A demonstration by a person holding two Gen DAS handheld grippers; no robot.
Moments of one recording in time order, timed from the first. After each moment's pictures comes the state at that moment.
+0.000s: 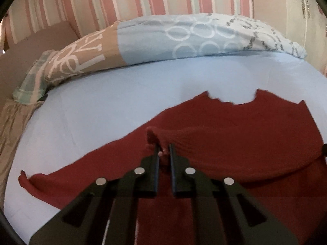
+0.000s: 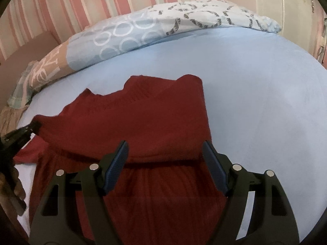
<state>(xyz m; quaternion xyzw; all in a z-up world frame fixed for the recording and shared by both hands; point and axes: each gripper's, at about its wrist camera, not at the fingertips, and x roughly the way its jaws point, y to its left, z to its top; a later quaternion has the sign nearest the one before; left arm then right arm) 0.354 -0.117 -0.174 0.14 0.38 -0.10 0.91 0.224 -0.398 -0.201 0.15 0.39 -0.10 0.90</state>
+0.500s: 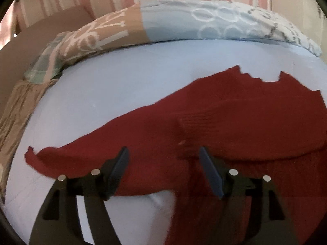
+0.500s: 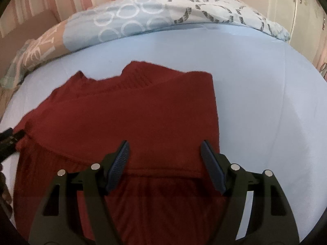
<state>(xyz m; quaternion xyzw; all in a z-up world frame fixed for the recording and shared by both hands) 0.347 -0.069 -0.201 0.13 0.42 -0.04 0.89 0.251 -0.385 -0.224 0.08 0.44 -0.11 0.89</state>
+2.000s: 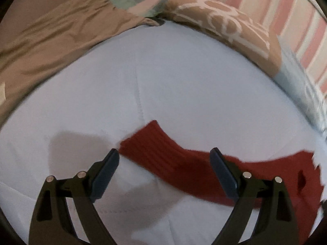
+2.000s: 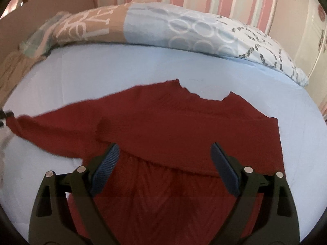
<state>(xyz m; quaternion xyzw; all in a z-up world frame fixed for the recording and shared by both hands) 0.378 0.307 -0.189 -0.15 0.46 0.09 0.87 0.292 -0.174 -0.175 -0.02 0.42 -0.06 0.90</state>
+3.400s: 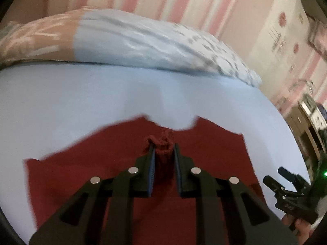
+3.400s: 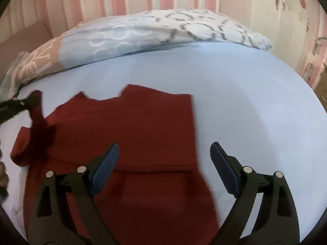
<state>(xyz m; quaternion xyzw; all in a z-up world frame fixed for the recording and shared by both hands) 0.366 -0.164 -0.137 -0.02 0.42 -0.30 0.86 0.211 -0.400 -0.166 0.10 0.39 -0.17 0.90</state>
